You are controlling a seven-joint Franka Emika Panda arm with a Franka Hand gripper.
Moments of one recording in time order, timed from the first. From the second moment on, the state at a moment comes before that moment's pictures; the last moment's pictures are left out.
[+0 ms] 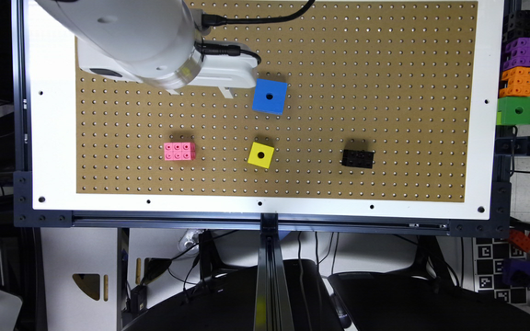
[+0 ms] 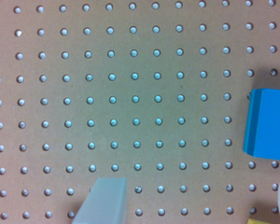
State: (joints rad) arm -0.20 0.04 0.00 -2.28 -0.01 2.34 0.62
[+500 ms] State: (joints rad) arm -0.24 0.05 0.00 -2.25 -0.01 2.35 0.58
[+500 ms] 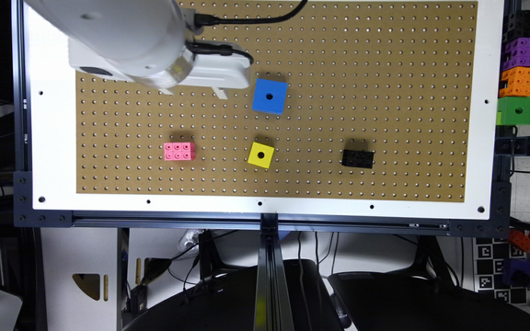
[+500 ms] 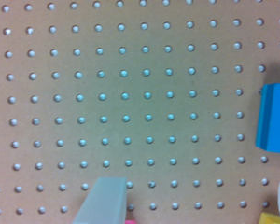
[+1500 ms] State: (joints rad) arm -0.32 0.26 0.00 -2.00 -0.01 2.34 0.50
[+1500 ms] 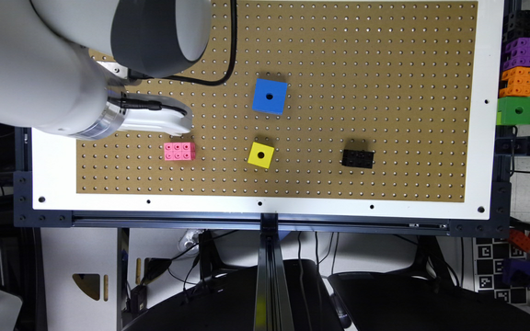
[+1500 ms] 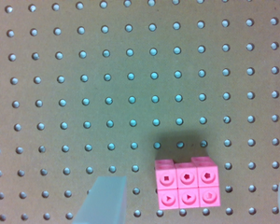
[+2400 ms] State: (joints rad) arm -0.32 0.46 0.02 -1.91 -0.01 2.44 0.50
